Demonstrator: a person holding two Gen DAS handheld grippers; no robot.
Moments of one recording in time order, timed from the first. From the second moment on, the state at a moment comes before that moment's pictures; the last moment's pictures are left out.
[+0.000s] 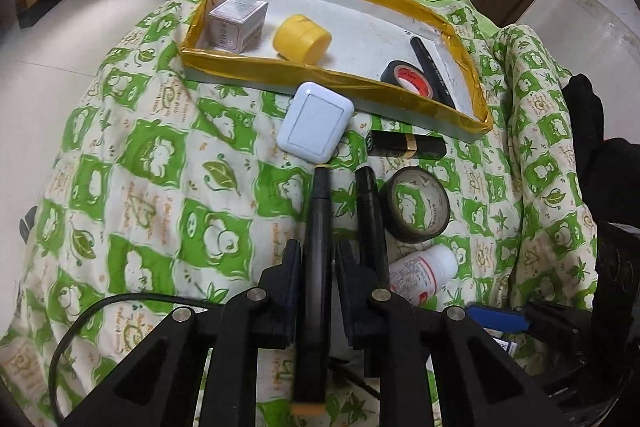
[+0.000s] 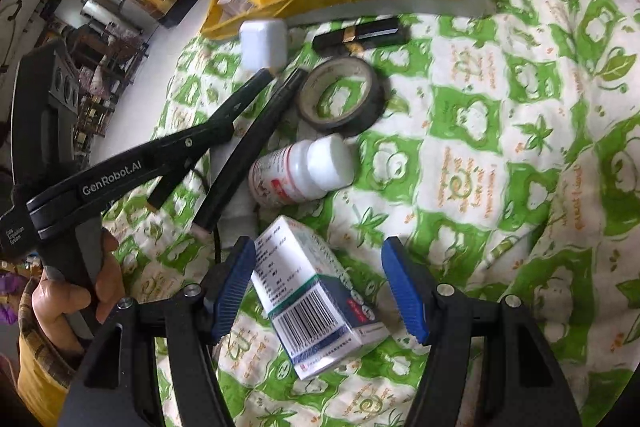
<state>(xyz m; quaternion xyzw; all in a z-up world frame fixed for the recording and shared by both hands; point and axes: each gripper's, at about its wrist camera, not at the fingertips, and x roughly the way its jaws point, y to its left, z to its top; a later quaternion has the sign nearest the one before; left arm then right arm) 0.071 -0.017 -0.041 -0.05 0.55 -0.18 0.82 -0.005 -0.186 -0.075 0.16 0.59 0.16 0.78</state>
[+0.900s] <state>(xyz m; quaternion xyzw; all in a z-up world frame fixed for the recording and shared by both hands) 0.080 -0.019 -0.054 -0.03 0.57 -0.14 0.81 -0.010 -0.172 -0.081 0.12 0.62 0.17 0.76</state>
